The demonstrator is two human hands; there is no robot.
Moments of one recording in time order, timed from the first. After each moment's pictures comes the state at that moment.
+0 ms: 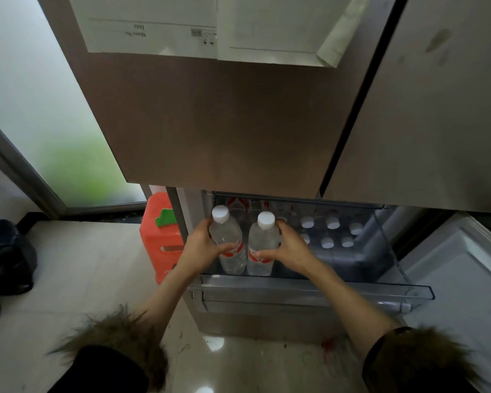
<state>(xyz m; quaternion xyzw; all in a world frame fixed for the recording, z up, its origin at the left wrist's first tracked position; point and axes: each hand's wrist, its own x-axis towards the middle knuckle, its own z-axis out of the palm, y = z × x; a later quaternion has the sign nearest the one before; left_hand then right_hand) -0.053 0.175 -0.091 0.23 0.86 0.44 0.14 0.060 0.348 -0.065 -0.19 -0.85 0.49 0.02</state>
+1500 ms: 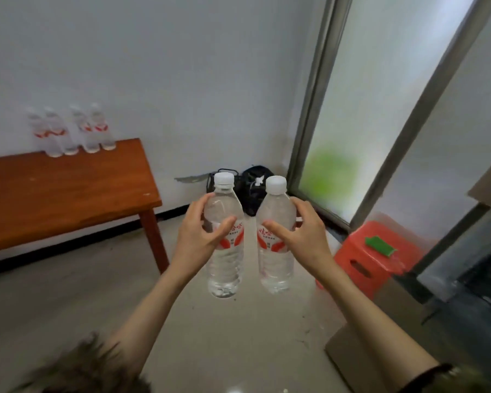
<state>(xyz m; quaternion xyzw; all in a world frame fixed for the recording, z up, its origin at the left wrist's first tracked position) 0.257 -0.289 0.005 -0.14 0.81 0.49 -0.29 0.166 -0.112 0.021 0.26 -0.83 0.50 0.05</state>
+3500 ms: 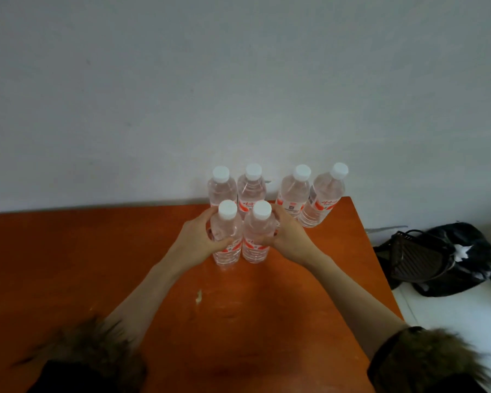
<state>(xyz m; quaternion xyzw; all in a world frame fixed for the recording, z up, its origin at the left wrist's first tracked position) 0.099 -1.287 -0.100 -0.33 0.82 0.45 -0.11 -0.062 -1.168 -0.097 0.42 -0.78 0.35 -0.30</state>
